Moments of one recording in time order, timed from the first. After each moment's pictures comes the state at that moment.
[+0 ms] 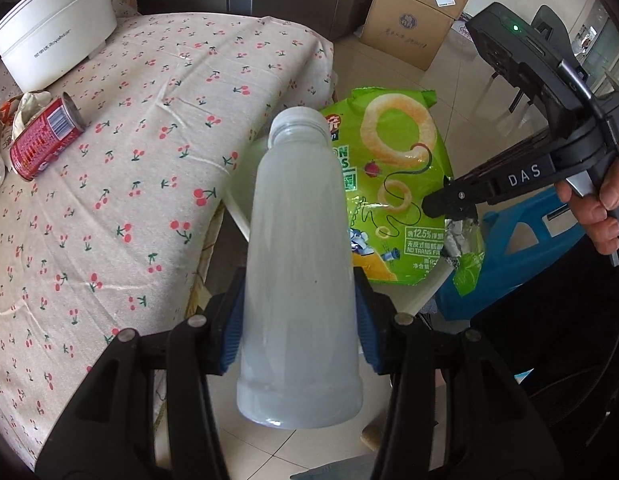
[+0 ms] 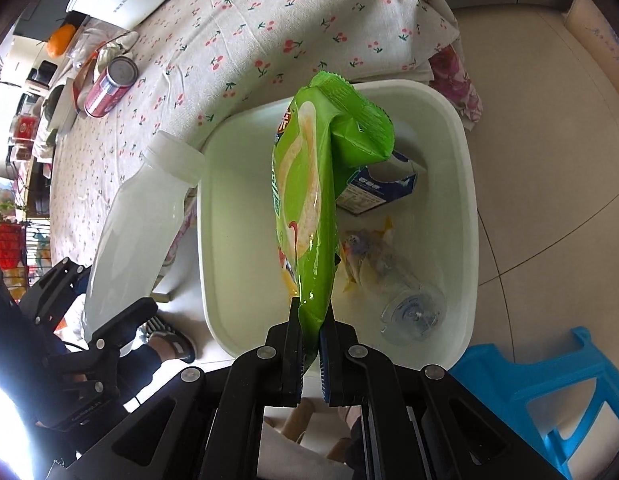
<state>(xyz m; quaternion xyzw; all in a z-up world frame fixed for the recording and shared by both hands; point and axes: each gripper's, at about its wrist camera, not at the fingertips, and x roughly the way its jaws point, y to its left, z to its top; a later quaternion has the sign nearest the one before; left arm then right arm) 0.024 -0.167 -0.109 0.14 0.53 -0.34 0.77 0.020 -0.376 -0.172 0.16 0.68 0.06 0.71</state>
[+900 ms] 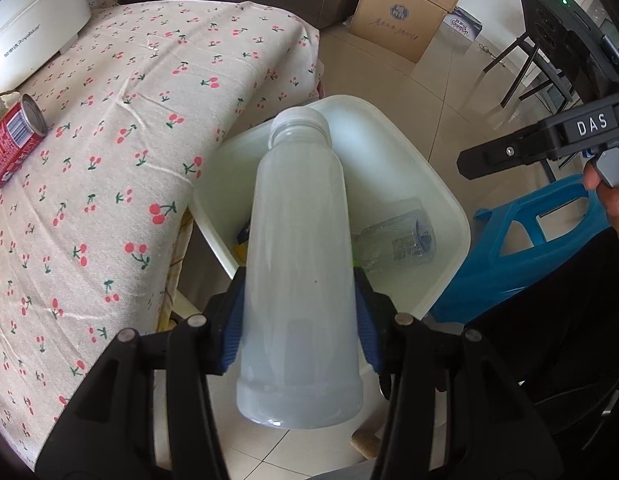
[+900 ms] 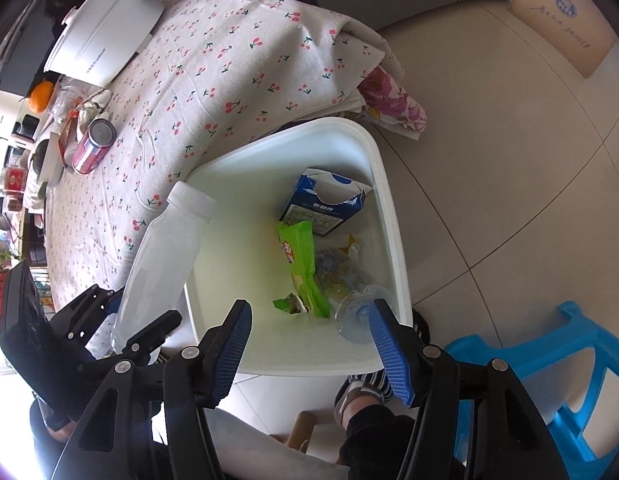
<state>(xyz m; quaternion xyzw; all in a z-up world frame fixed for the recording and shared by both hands) 0.041 -0.195 -0.128 0.14 0.54 -0.36 0.75 0.008 -0.417 -0.137 0.19 0.64 -0.01 0.74</state>
